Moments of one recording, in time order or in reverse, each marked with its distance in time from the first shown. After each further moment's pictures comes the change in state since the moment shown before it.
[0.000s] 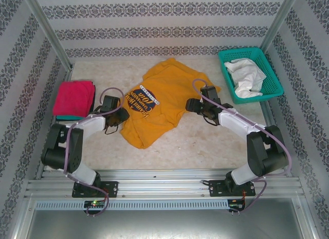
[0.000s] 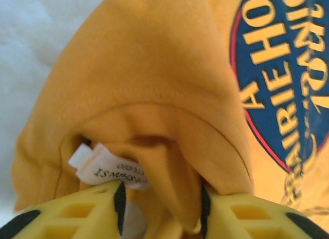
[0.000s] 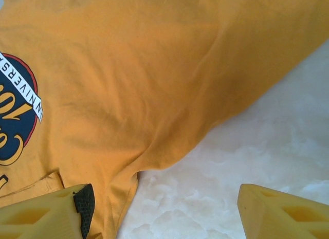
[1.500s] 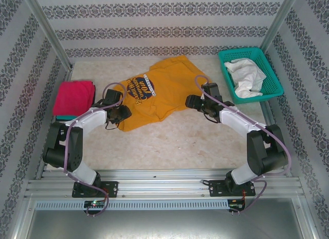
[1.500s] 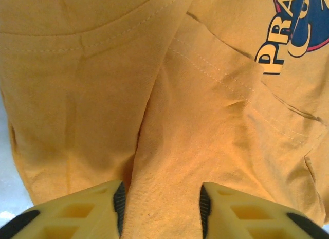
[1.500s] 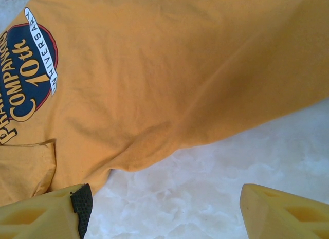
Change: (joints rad) left arm -0.038 -0.005 0.141 -0.244 0.027 0.011; right arm -0.017 0.014 0.032 0.019 -0.056 0.006
